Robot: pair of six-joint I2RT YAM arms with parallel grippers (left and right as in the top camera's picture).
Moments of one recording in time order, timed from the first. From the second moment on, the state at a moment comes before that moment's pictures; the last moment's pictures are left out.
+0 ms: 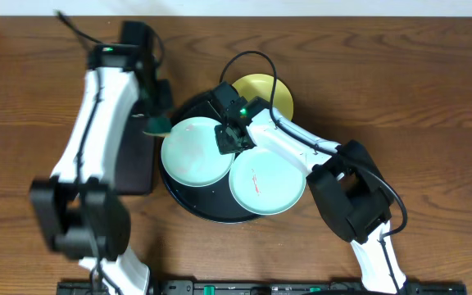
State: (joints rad) left arm -0.05 1.83 1.68 -1.21 -0.01 -0.24; right arm 0.72 2.22 1.67 -0.74 -0.04 0.50
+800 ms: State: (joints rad) left arm 0.14 1.63 1.69 -1.23 -0.01 -0.24; right arm 0.77 1.89 1.67 -0.84 0.29 0.27
